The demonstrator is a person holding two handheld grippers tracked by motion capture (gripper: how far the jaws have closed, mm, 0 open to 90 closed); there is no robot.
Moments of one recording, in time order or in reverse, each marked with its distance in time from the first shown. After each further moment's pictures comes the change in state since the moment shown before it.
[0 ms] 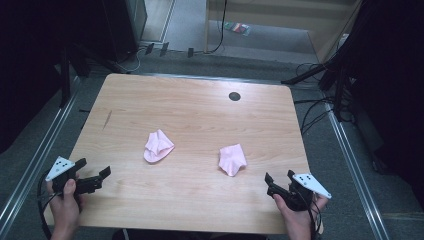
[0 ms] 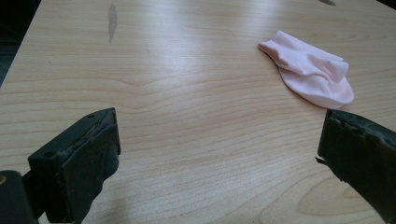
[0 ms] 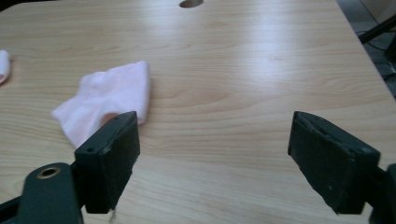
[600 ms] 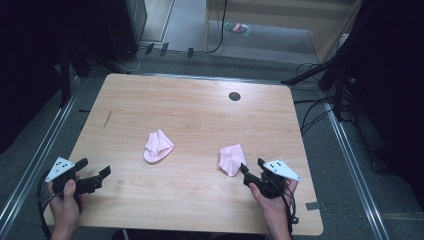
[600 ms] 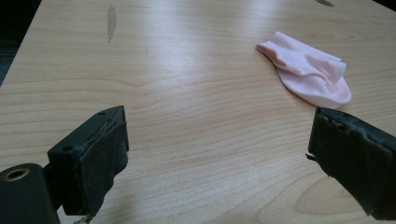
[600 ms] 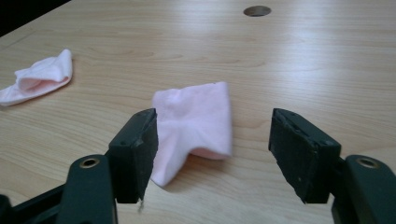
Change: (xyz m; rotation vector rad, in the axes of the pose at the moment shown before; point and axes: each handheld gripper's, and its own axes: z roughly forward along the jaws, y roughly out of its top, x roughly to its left) left arm -0.001 -0.001 -0.001 -0.004 -0.005 0.002; right arm 0.059 0.019 0.039 0.029 0.131 -0.073
